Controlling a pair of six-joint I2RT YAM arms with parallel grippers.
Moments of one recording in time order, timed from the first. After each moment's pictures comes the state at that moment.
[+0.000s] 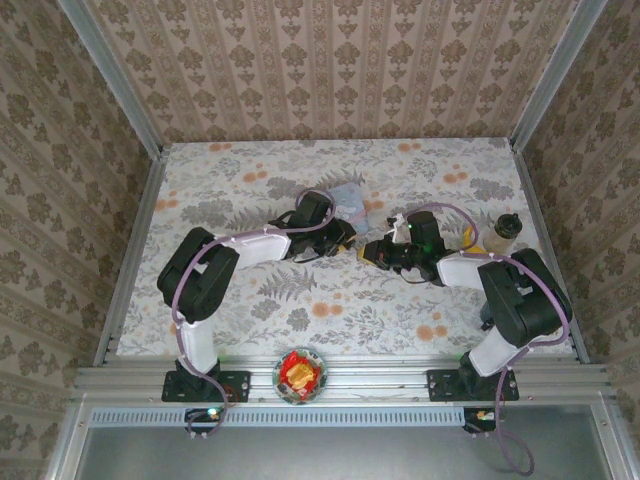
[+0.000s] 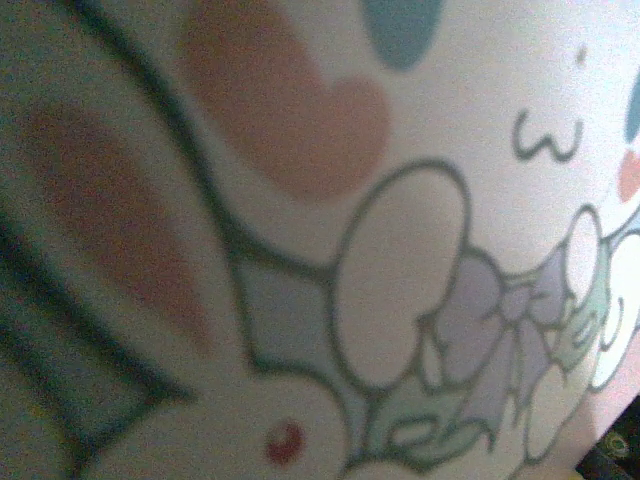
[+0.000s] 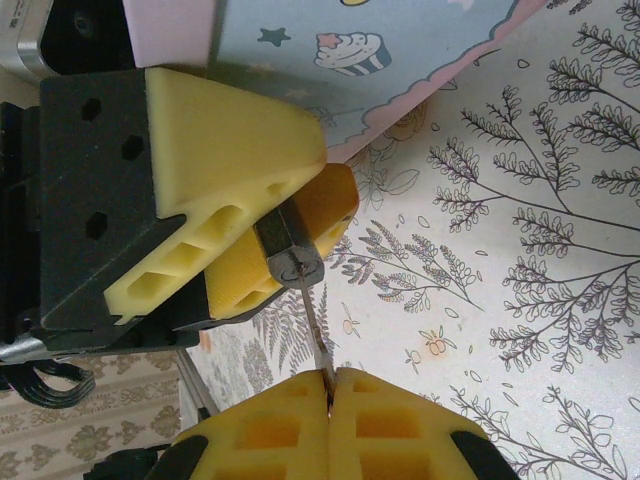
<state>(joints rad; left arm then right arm) -0.73 1.89 1.14 -0.01 0.35 -1.29 0.30 1.62 0.63 0.34 -0.71 0.87</state>
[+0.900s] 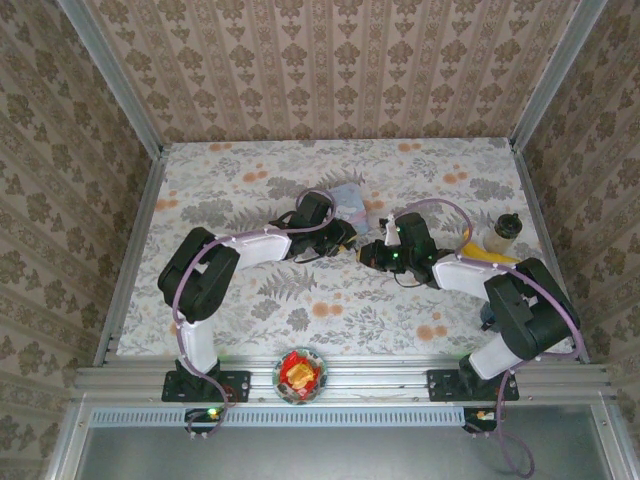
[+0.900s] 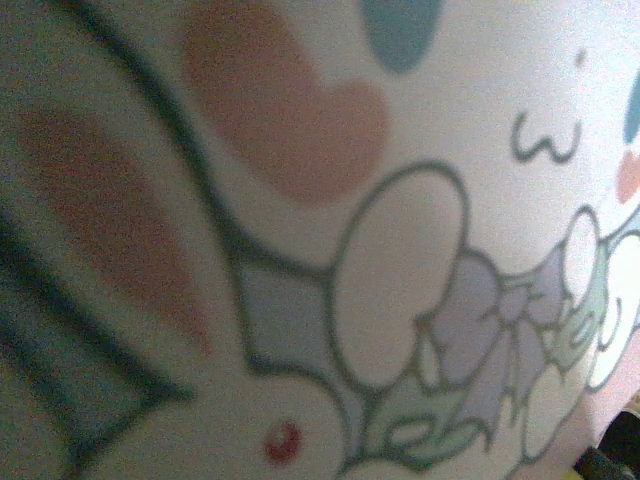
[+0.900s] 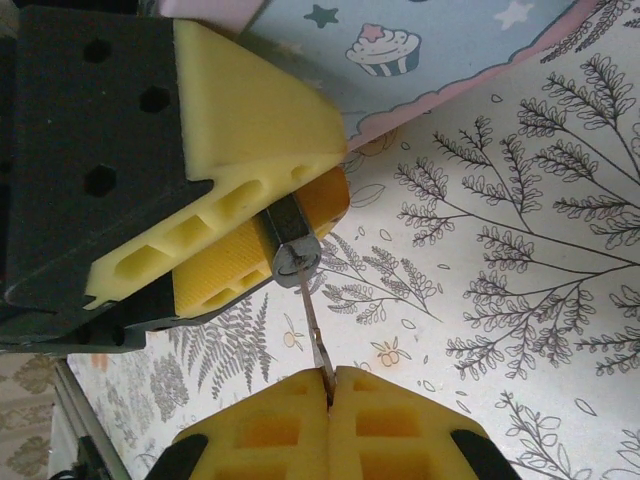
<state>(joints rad) -0.73 1.90 1.14 0.00 0.34 -1.29 0.41 1.54 0.67 0.16 -0.45 0.70</state>
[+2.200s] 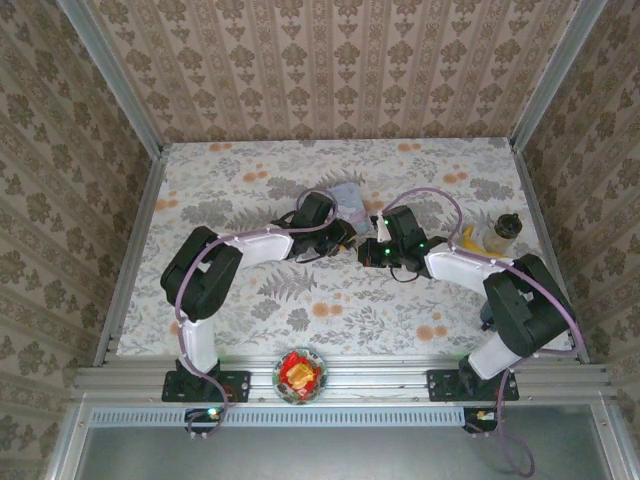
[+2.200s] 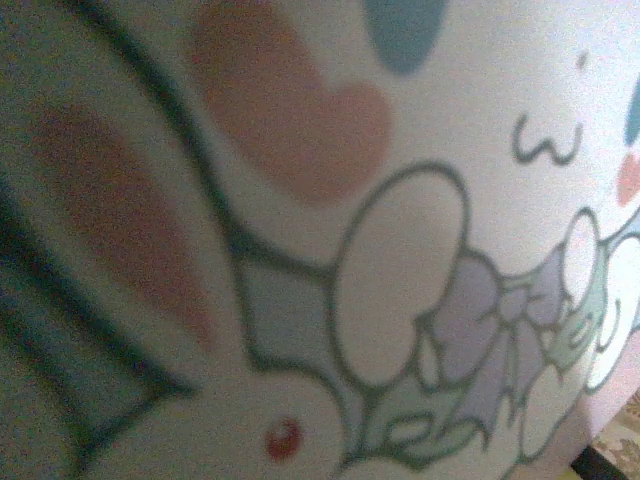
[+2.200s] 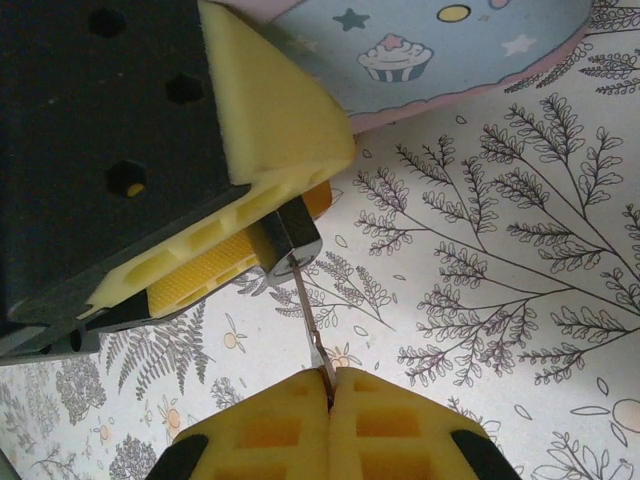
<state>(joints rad) -0.74 1.91 1.16 -0.01 0.31 -1.29 0.46 1.57 0.81 -0.07 -0.32 0.55</state>
